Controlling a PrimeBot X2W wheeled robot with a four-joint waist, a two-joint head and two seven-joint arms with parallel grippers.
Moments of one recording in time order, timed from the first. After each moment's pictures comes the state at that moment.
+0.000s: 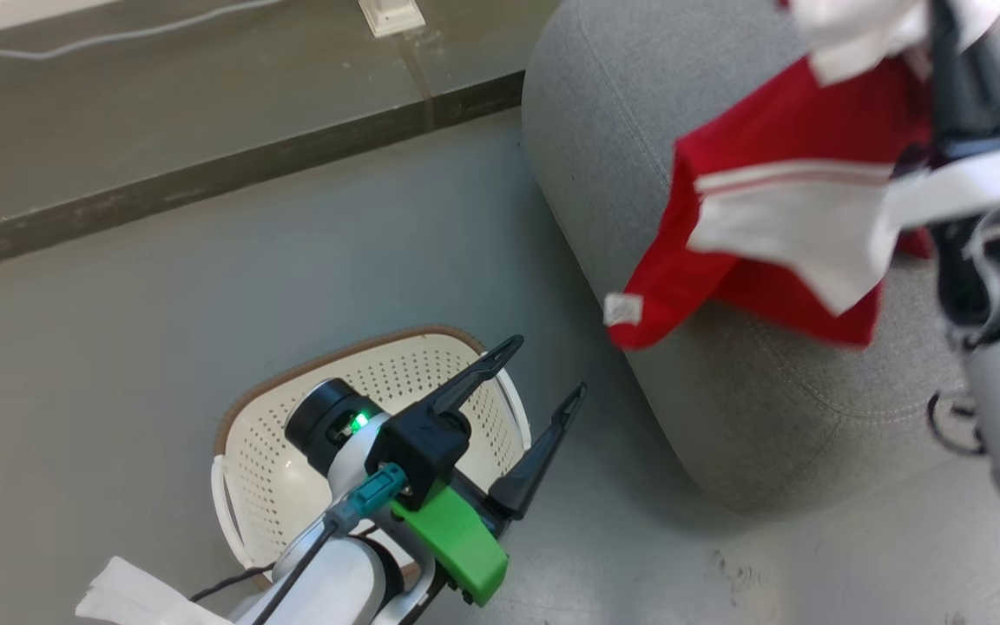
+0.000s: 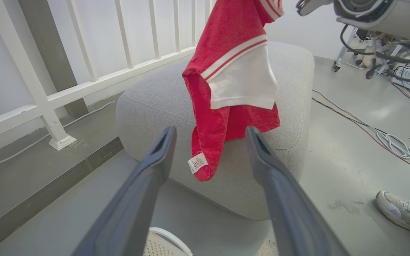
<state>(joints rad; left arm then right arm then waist) -0.30 0.18 -0.75 -0.07 -0.36 -0.08 -0.05 -0.55 -0.26 0.17 0.26 0.43 0.03 -0.24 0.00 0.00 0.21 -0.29</state>
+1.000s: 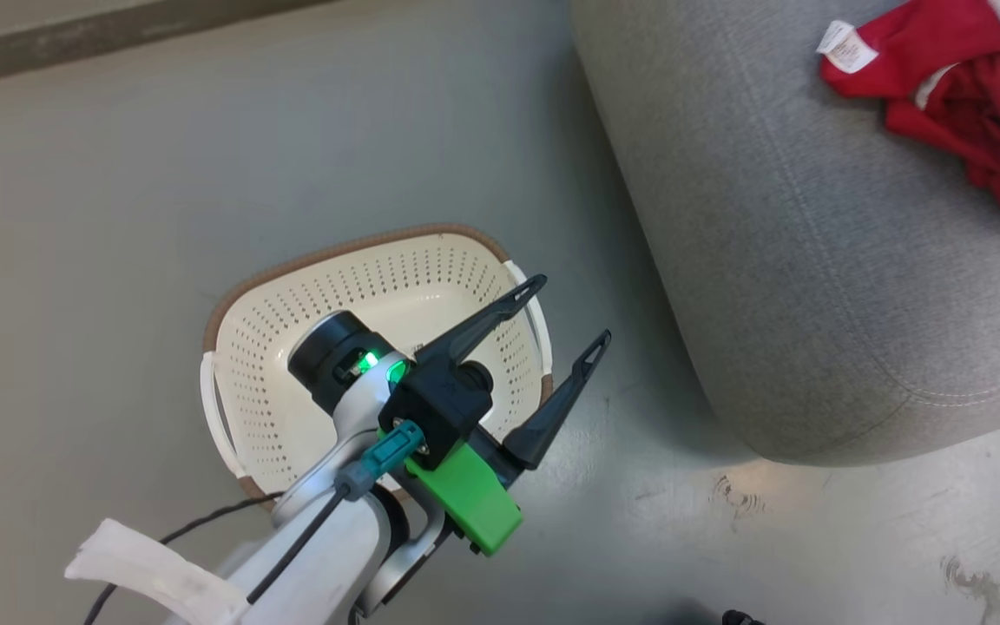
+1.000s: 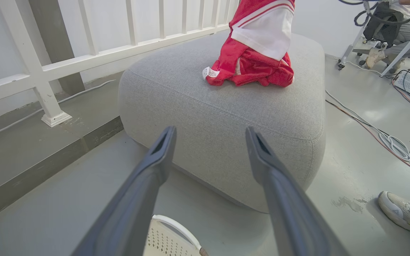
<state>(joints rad) -0.42 0.18 -0.78 -0.11 -0.33 -0.09 -0.02 -0.92 -0.47 -0.03 0.65 0.42 -0.06 -0.24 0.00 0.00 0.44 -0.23</state>
